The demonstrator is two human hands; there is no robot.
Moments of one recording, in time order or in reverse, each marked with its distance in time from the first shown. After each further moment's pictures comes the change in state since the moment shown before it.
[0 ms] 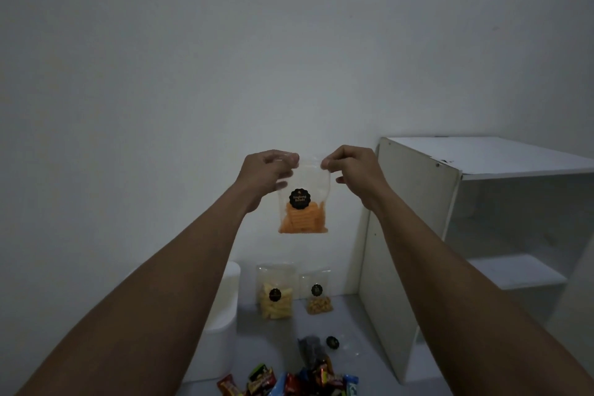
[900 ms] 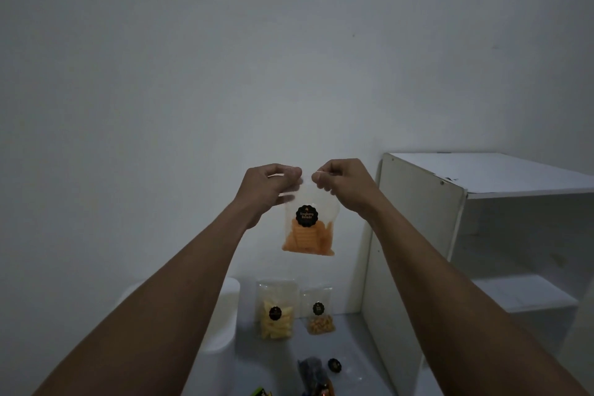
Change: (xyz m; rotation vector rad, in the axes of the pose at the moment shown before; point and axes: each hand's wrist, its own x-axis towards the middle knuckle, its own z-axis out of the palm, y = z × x) left_hand 0.004 -0.002 -0.005 -0.037 -0.021 0.080; right_hand 0.011 -0.006 0.009 -0.197 -0.113 -0.127
